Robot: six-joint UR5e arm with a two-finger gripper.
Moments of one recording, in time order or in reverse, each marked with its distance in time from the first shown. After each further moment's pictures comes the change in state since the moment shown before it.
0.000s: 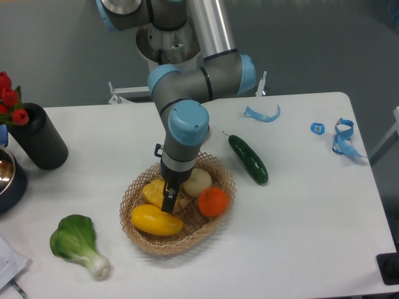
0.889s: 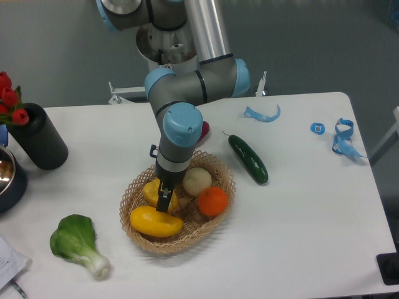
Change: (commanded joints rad) arm -0.015 -0.003 -0.008 0.057 -0.017 -0.040
